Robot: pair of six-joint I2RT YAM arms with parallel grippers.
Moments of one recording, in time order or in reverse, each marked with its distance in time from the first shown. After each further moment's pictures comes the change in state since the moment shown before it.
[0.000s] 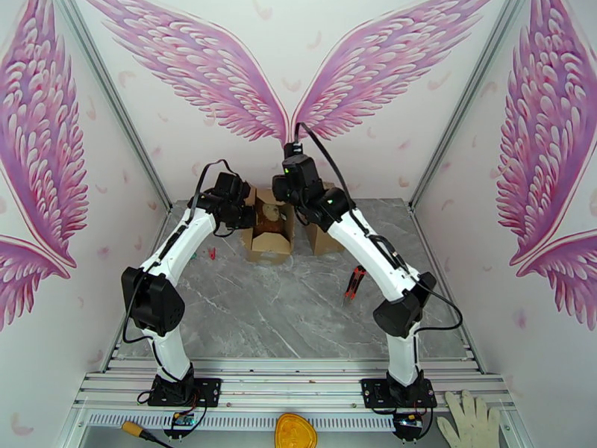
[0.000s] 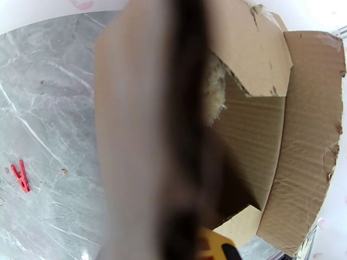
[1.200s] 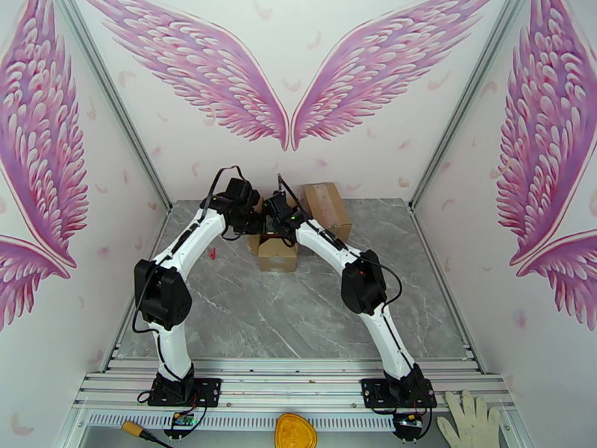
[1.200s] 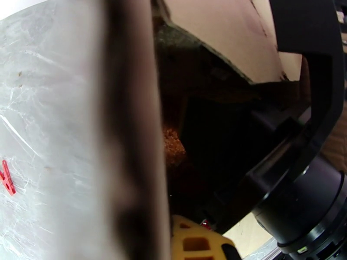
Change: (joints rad) left arm -0.026 0.074 0.002 -0.020 0.014 0.023; right arm -0.043 0.328 -0.117 0.143 -0.068 0.108
